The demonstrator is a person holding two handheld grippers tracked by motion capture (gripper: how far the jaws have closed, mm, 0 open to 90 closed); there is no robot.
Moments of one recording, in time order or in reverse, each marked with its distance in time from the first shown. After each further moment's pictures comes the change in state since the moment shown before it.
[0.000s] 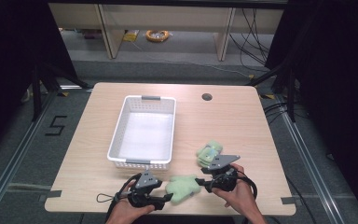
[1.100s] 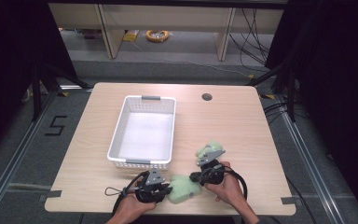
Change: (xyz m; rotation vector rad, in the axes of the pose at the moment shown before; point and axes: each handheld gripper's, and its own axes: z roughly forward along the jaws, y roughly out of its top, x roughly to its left) left arm 0.005 0.002 0.021 0.081 0.014 0.052; right arm -0.010 0.002 0.042 0.073 0.072 0.072
